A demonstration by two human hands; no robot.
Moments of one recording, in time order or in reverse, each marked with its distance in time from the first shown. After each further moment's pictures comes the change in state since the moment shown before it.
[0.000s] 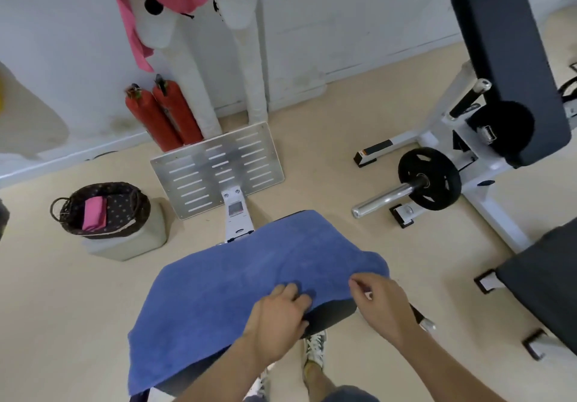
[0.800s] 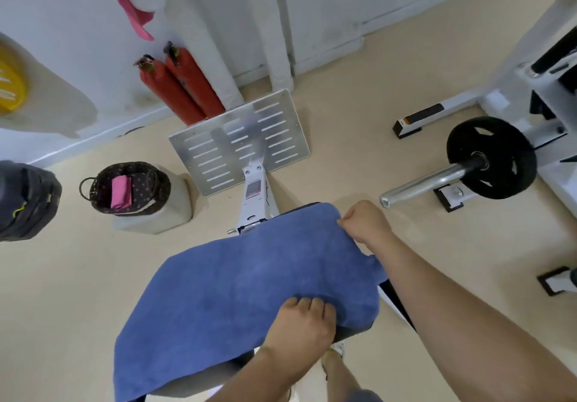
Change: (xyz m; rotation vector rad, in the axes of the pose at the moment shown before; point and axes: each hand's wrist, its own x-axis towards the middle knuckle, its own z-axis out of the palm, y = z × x) left_hand 0.057 0.025 0.036 0.255 0.054 0.156; right_hand 0.203 -0.011 0.025 0.092 -0.337 0.301
